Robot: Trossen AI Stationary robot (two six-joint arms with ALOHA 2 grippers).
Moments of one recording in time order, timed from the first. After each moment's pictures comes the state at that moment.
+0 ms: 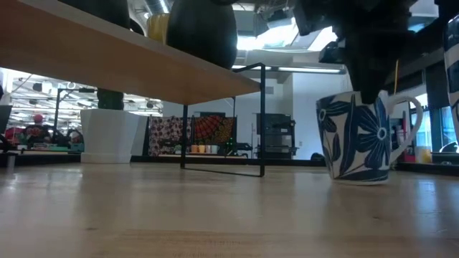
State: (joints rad) left arm -0.22 0.20 0.45 -0.46 -0.80 -0.51; right arm 0.35 1.77 1.39 -1.11 0.01 0.37
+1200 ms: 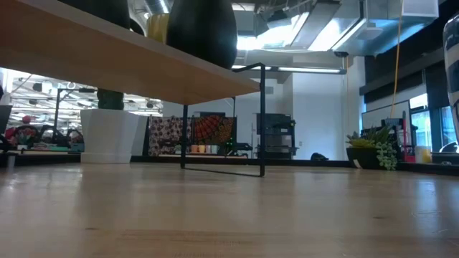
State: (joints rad) left arm -0.22 0.20 0.45 -0.46 -0.80 -0.51; right arm 0.35 1.90 2.22 -1.17 -0.18 -0.35
